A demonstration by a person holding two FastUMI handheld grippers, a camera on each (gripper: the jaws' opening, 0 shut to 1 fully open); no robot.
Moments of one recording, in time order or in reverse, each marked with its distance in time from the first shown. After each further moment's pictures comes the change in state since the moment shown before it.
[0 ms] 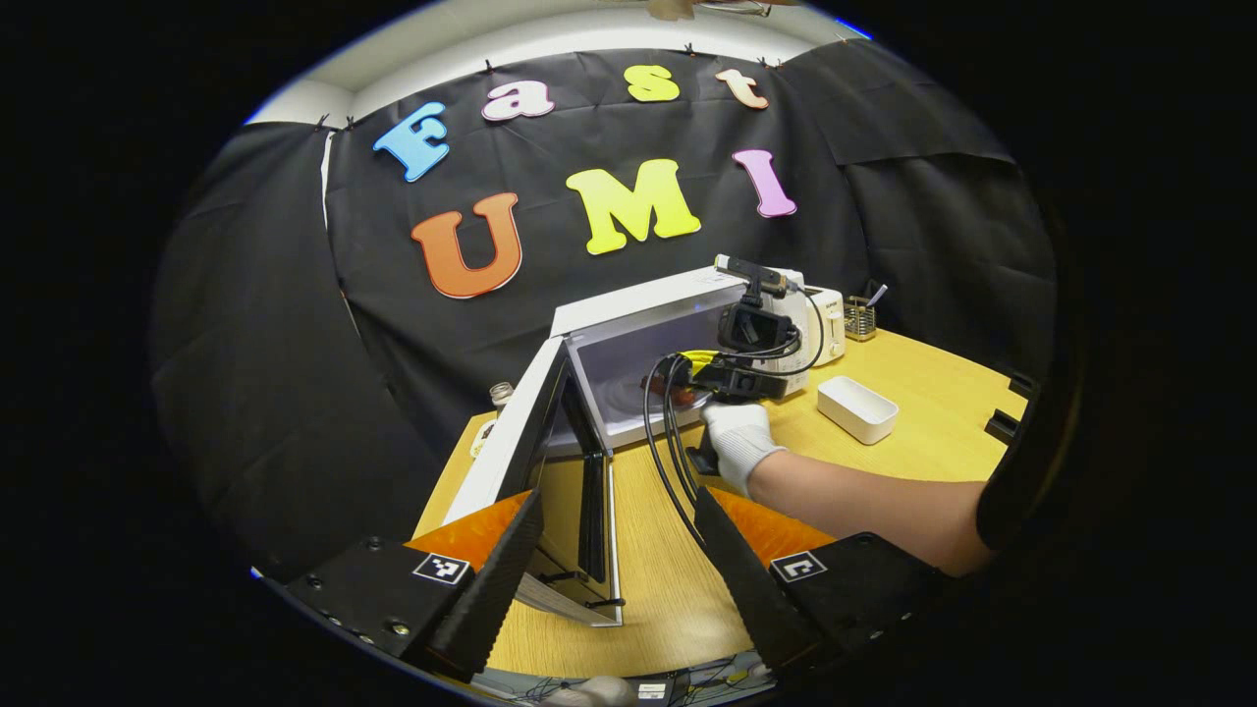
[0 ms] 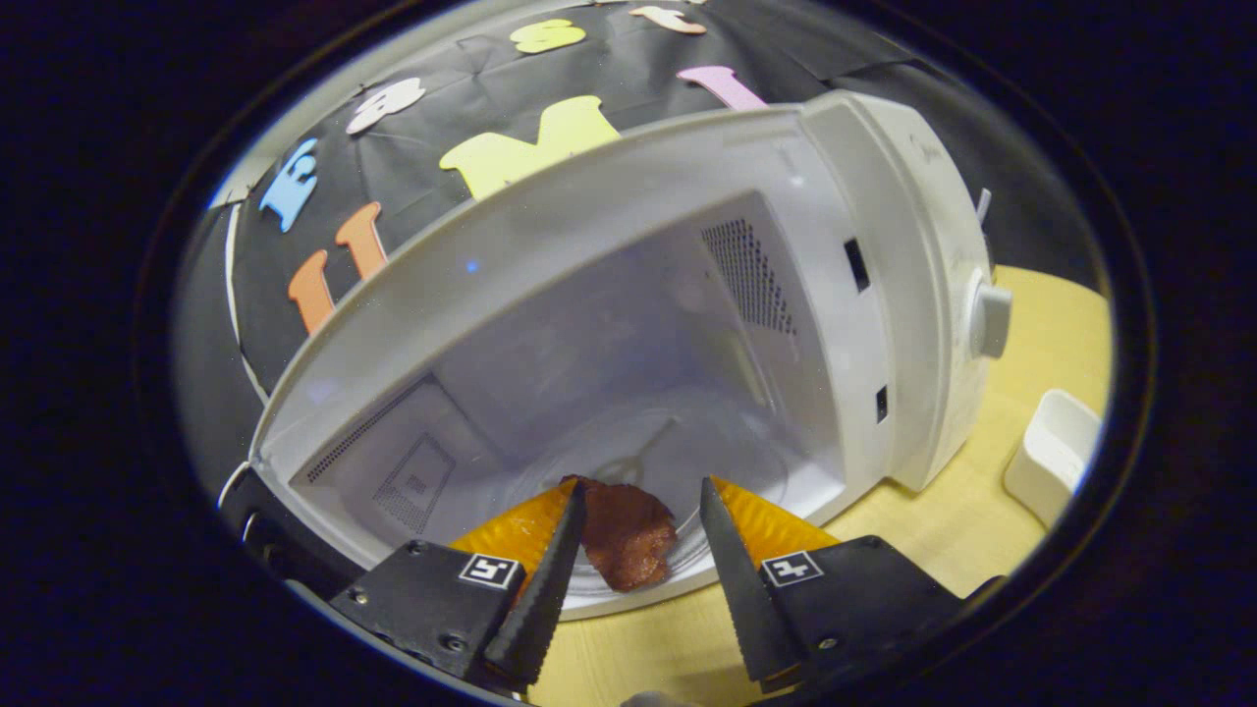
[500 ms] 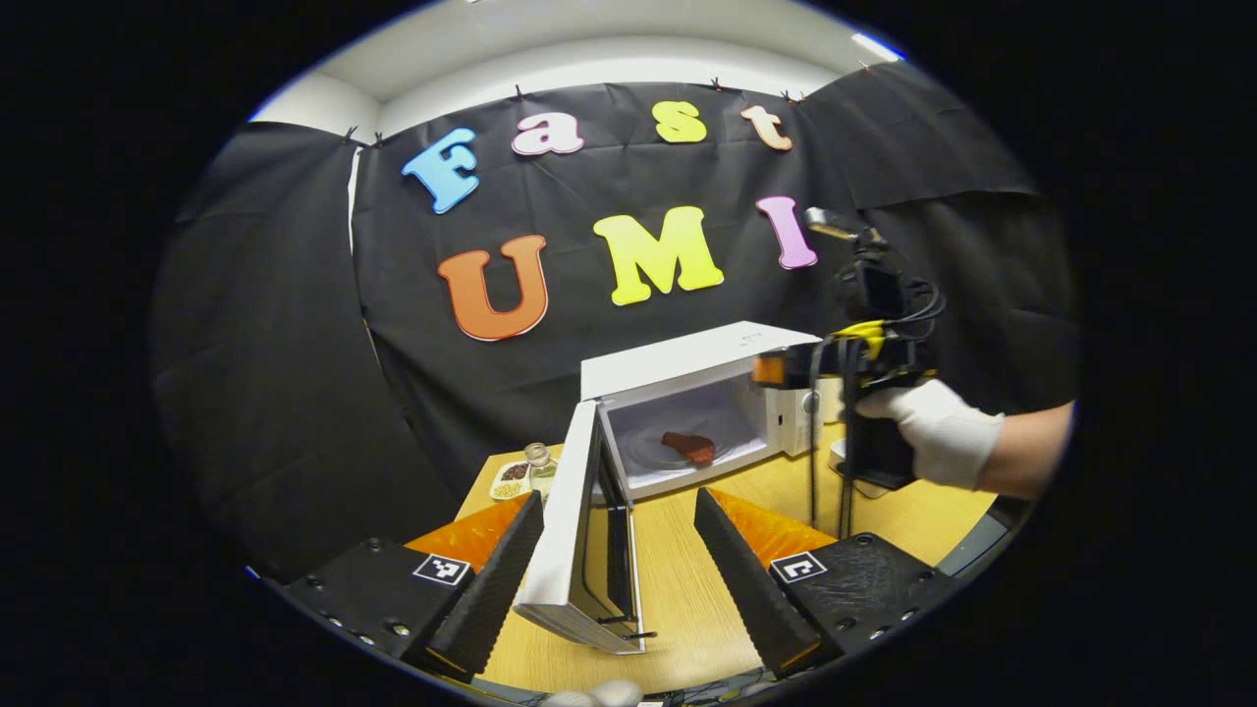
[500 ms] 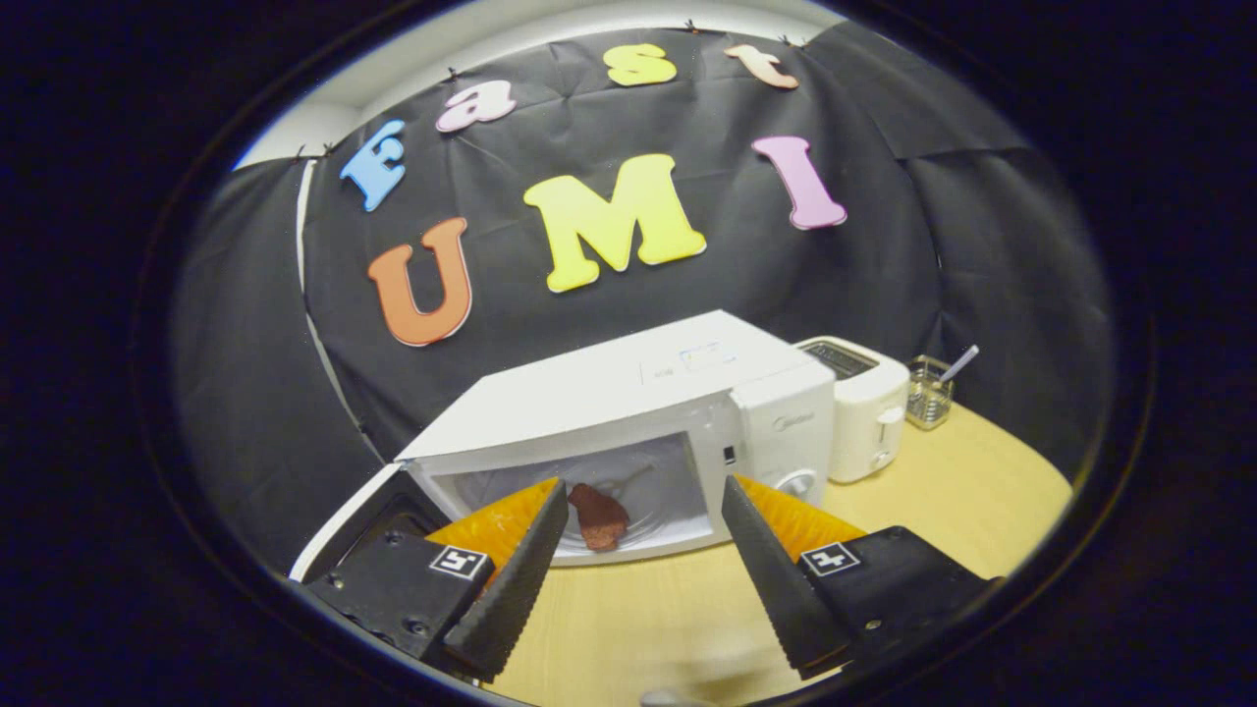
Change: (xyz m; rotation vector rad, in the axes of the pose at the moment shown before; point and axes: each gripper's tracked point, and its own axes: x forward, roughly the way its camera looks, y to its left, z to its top) left arm -0.011 0.040 0.055 -0.050 -0.122 0.050; right arm -0.182 -0.031 0.120 -0.230 0.018 0.062
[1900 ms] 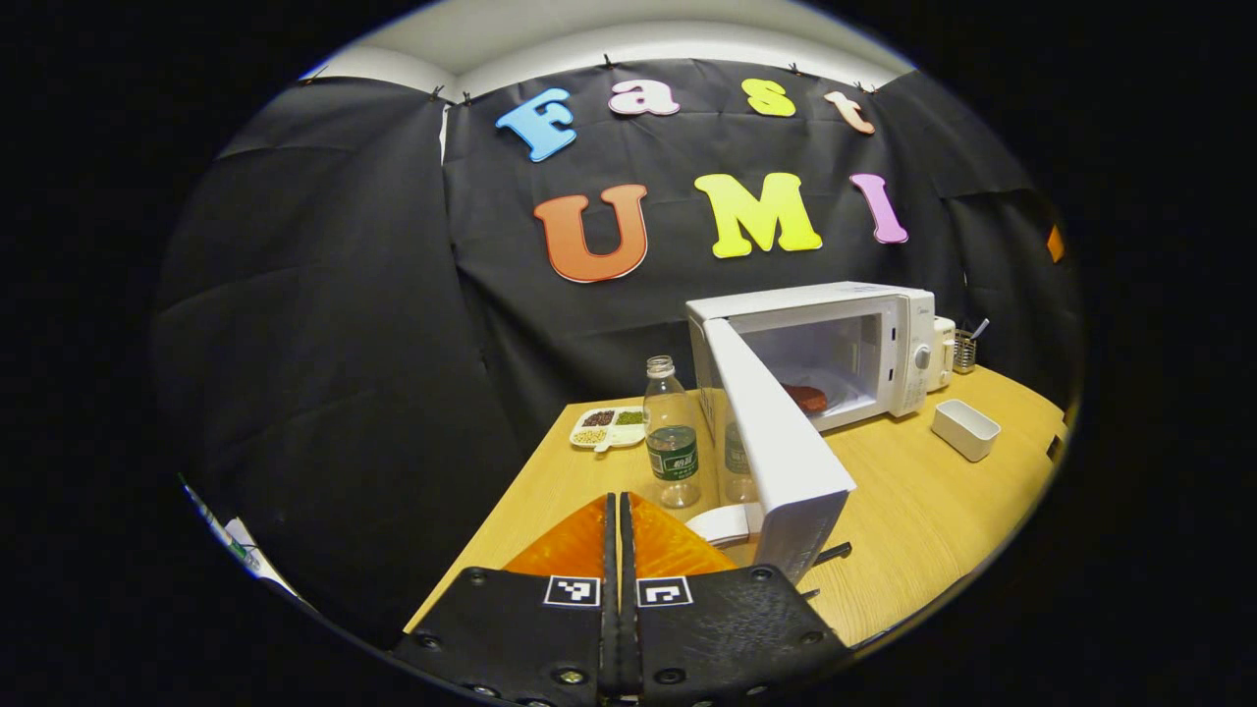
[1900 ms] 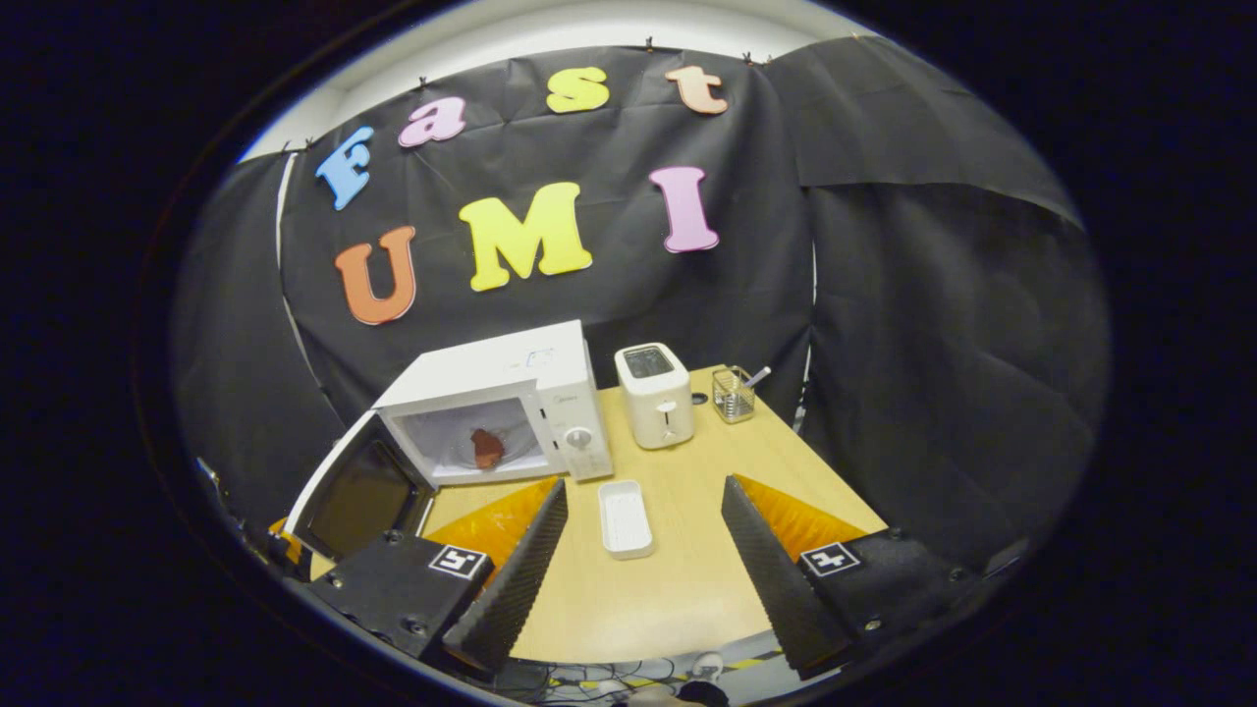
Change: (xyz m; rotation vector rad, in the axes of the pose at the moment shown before) left arm 0.021 0.085 -0.111 -0.091 0.068 0.185; right arm -0.233 -0.158 0.028 -0.046 0.112 -0.196
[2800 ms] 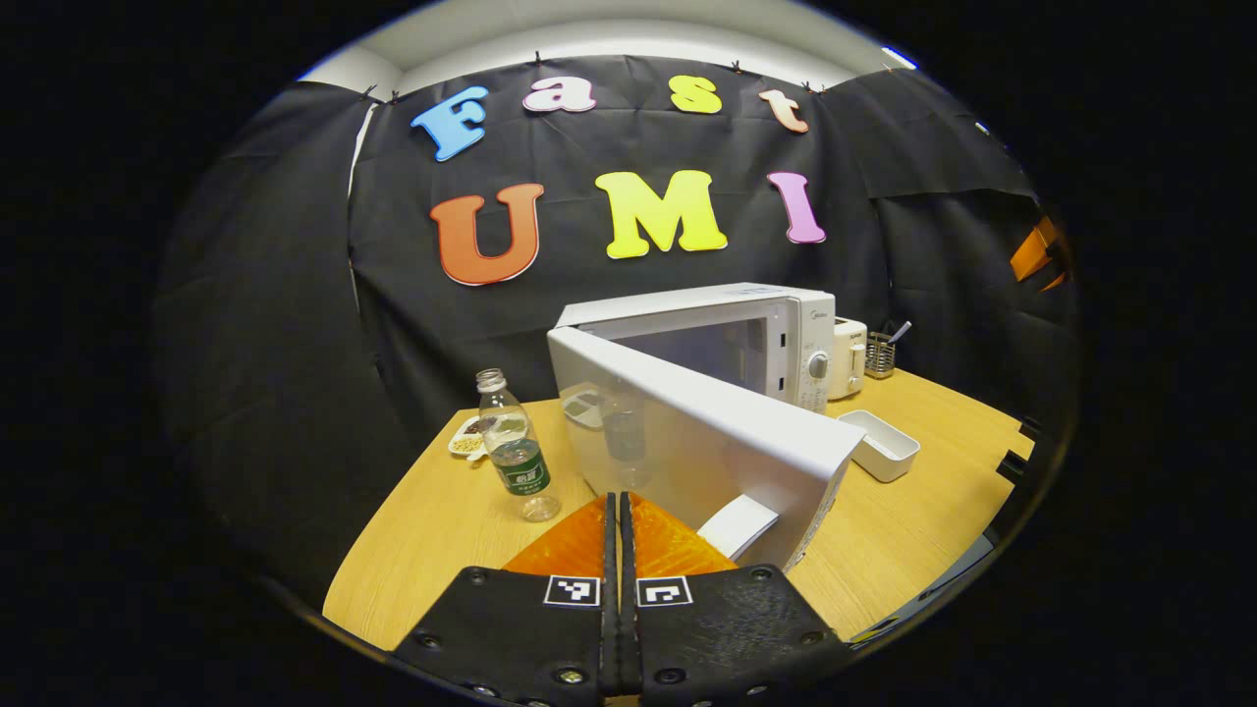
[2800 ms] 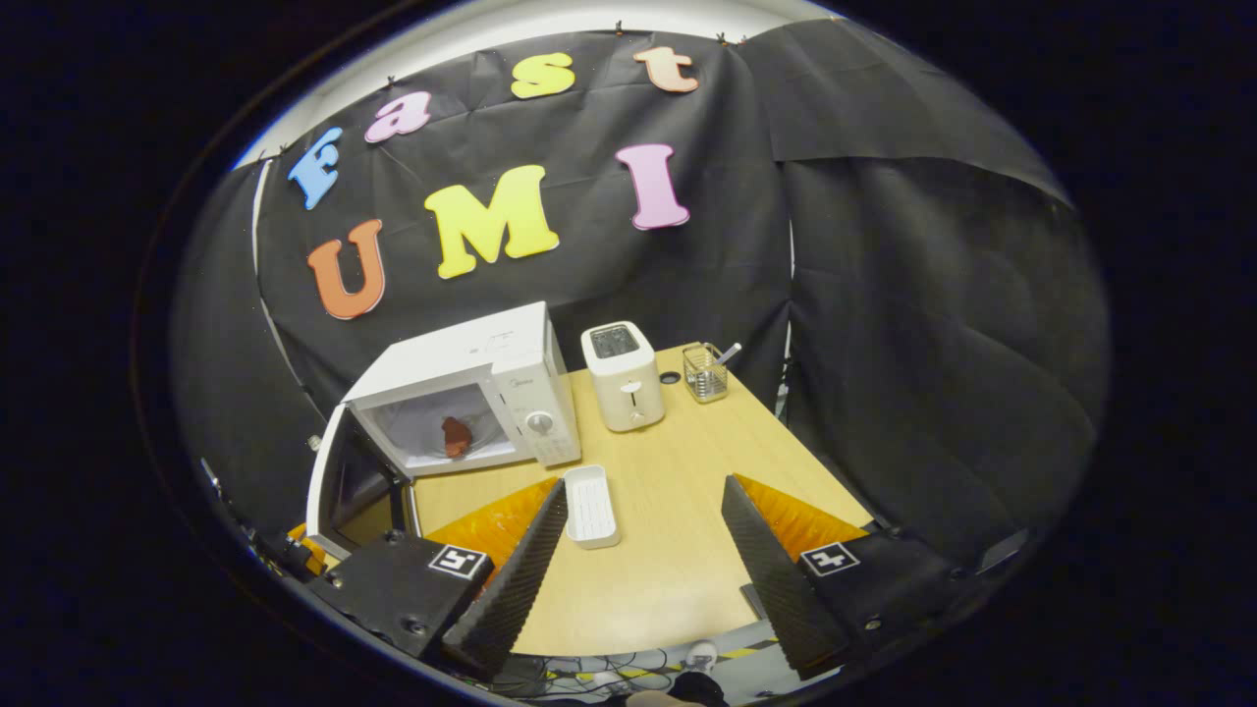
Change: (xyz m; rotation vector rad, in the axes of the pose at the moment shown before) left arm 0.008 -0.142 0.020 0.026 -0.003 -0.236; right arm 0.018 -0.052 -0.013 0.043 0.062 -0.041
